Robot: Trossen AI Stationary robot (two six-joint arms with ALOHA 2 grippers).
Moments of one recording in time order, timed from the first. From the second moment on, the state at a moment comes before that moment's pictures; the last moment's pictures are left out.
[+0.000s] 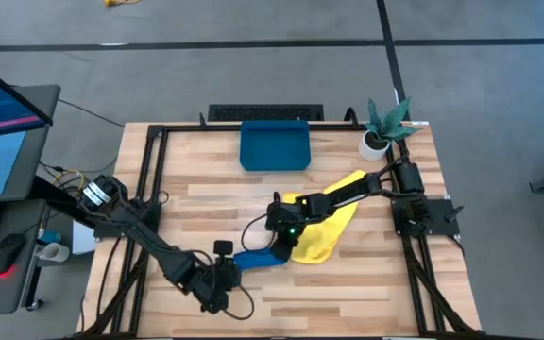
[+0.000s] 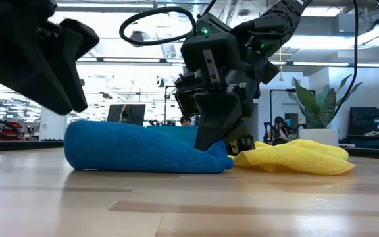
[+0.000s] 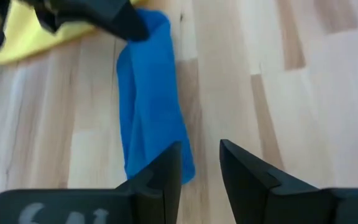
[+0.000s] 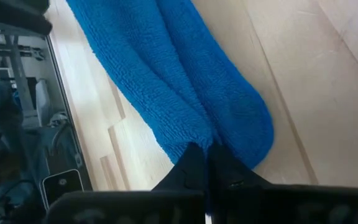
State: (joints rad) left arm -0.70 1.74 1.05 -0.43 -0.55 -0.46; right arm 0.10 2.05 1.18 -0.10 -0.58 0.71
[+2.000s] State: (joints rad) left arm -0.59 1.69 0.94 -0.20 -0.50 -0.35; right arm 0.10 2.05 1.18 -0.15 -0.60 0.66
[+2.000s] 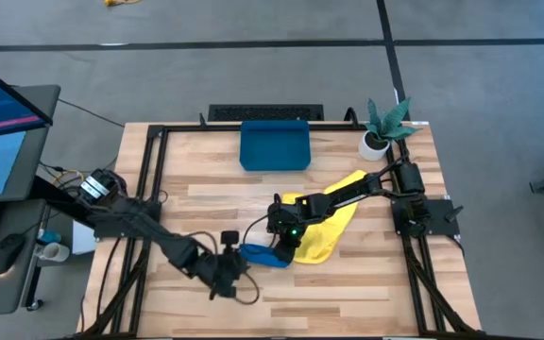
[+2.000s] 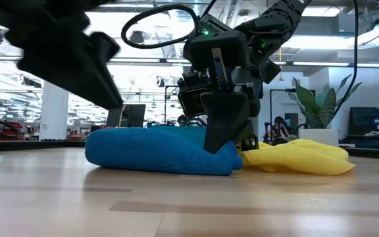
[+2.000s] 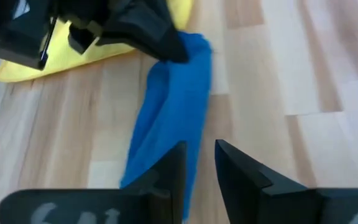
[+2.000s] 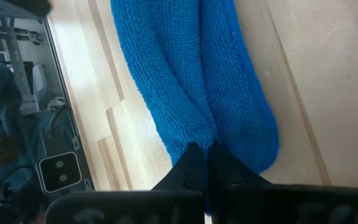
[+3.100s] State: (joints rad) left arm -0.43 1.69 0.77 -0.07 -0.28 -0.50; right arm 0.10 2.05 1.18 -0.15 -0.60 0.65
